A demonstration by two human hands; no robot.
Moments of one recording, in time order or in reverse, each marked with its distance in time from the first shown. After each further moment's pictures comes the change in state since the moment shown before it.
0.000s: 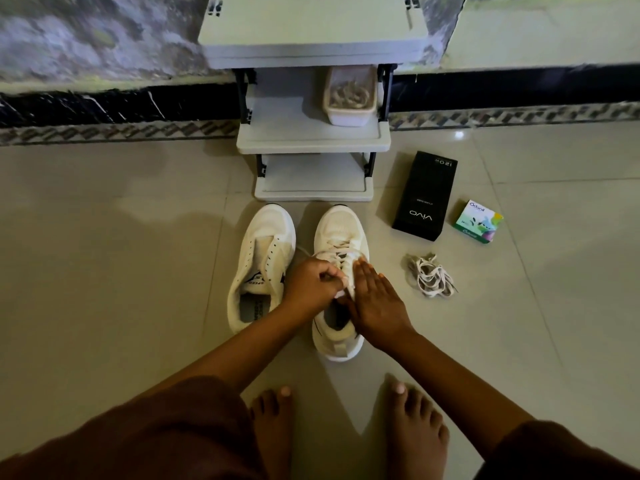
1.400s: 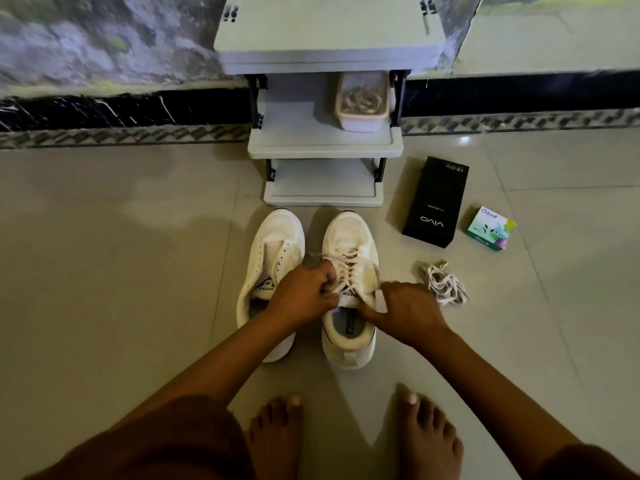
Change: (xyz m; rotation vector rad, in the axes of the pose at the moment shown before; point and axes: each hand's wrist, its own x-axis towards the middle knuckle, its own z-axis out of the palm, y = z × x) left_hand 0.011 -0.025 -0.029 0.536 -0.096 0.249; right_hand 0.001 0.011 -0.034 -0.159 -0.001 0.021
